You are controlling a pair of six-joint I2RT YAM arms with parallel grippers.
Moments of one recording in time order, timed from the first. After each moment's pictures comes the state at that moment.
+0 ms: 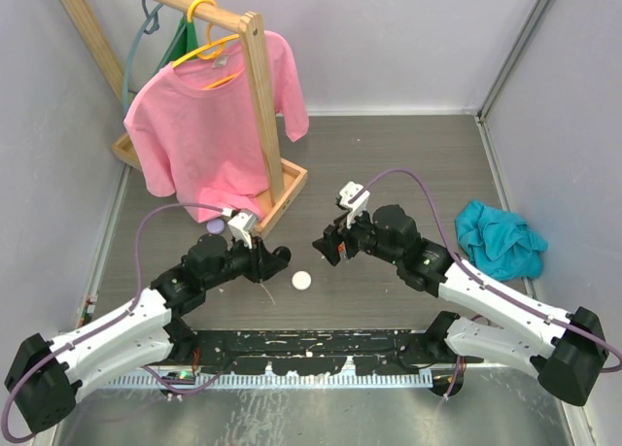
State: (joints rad) left arm -0.77 0.77 0.38 0.09 0.19 -0.49; right arm 0.83 0.96 0.71 -0.06 -0.14 0.08
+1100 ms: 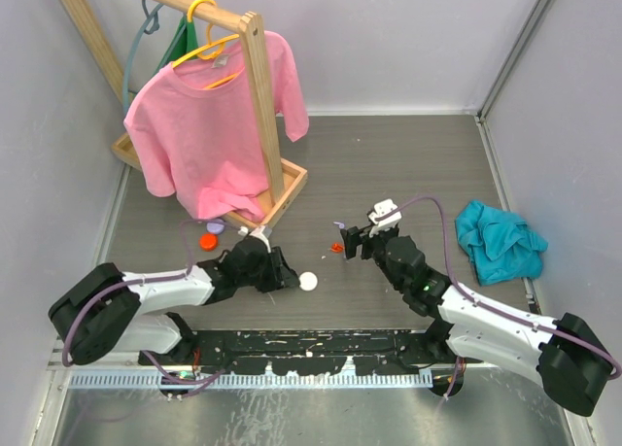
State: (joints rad) left arm -0.83 1.28 0.37 0.16 0.11 -1.01; right arm 0.83 0.87 0.31 0.38 0.39 0.12
